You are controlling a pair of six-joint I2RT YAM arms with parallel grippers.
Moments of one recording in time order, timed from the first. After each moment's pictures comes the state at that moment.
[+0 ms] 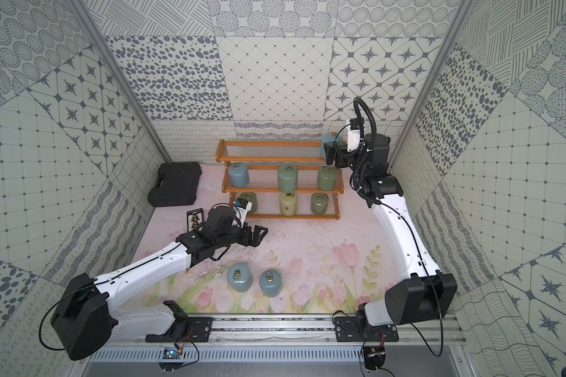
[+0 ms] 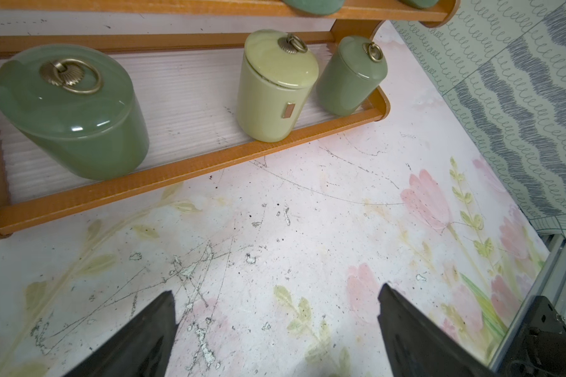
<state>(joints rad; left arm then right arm) -0.67 1.24 0.77 -0.16 0.11 -0.34 0.13 1.46 1.56 -0.29 -0.18 0.03</state>
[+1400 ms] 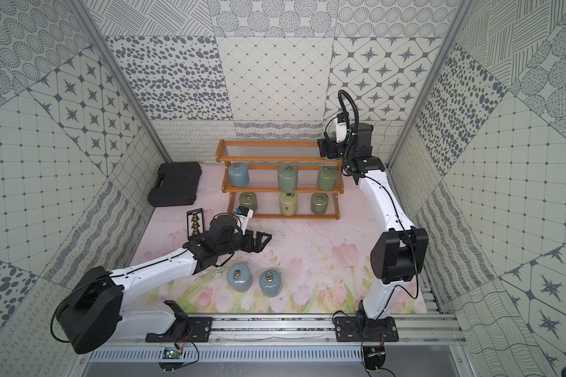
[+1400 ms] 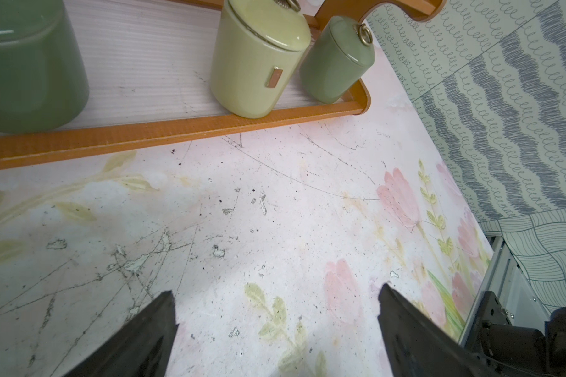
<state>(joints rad) -0.67 1.29 0.62 0.08 0.20 -0.47 0.13 1.77 1.79 -0.30 -0.22 0.00</state>
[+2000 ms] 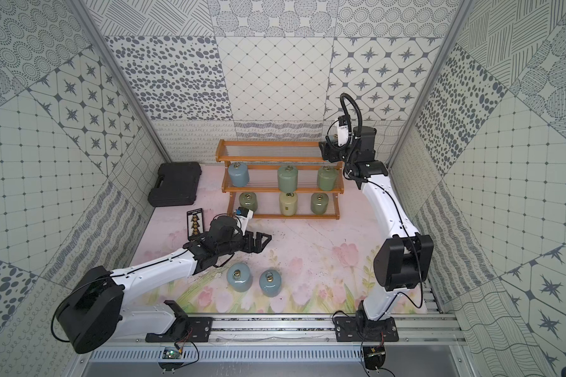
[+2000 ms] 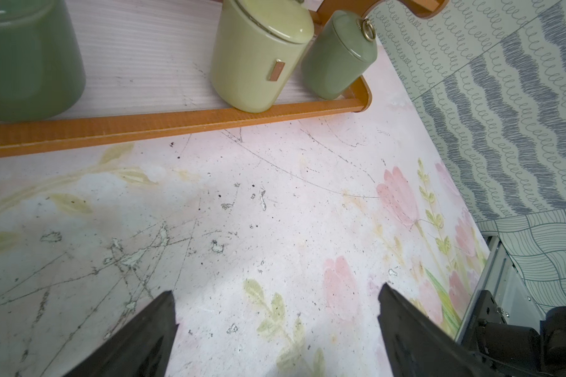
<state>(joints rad) -0.67 1.29 0.62 0.08 0.21 -0.48 0.13 1.67 1.68 -0.29 -0.26 -0.01</state>
